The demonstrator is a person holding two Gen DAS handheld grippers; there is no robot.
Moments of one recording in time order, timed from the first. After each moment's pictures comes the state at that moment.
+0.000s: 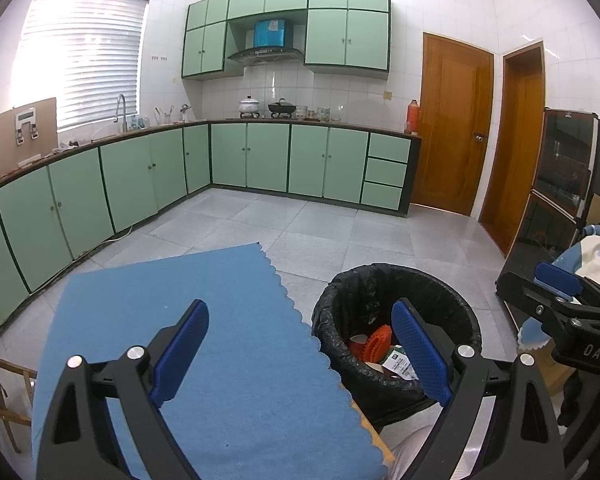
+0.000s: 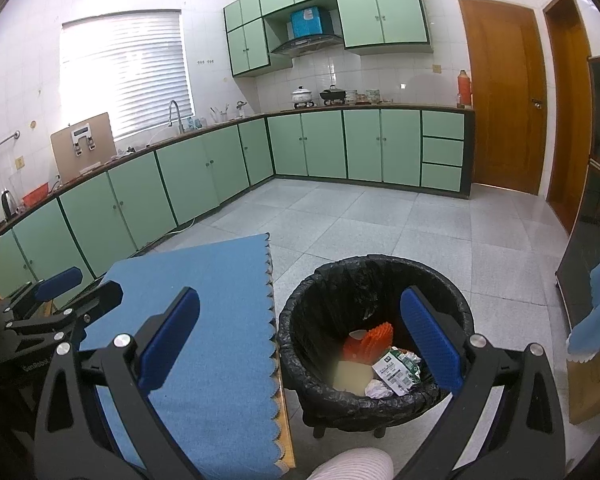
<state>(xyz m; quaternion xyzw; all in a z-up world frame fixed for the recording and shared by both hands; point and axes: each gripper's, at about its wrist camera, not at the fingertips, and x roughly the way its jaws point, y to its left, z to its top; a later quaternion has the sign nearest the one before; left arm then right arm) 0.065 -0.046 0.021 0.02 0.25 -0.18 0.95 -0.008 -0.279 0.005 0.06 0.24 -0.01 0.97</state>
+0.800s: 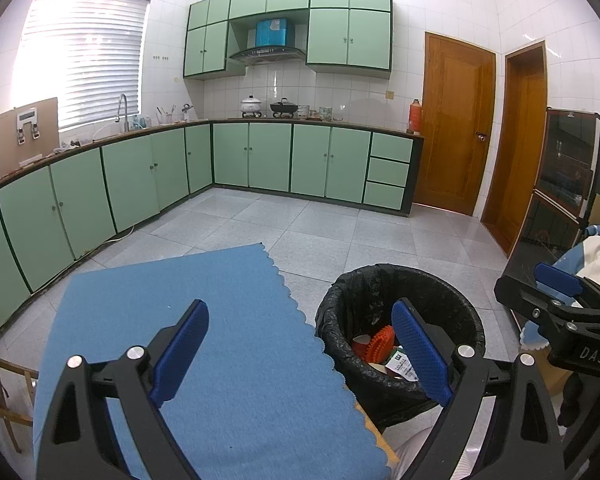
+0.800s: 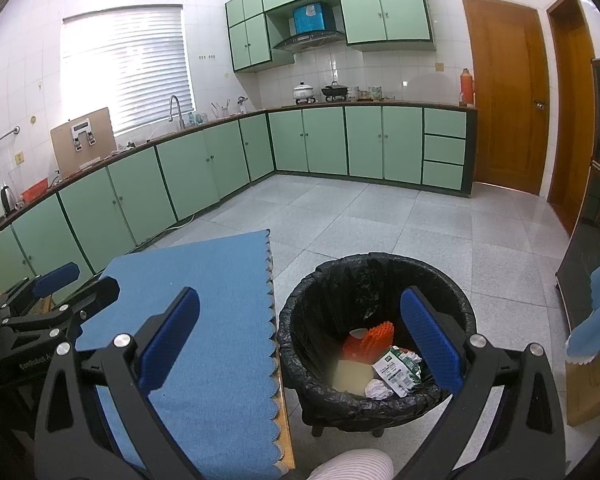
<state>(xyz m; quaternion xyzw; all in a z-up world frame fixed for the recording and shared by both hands) 0.067 -0.043 0.023 0.02 0.25 -0.17 0.95 -0.005 -0.279 0.004 0.06 0.24 -0.01 0.97</state>
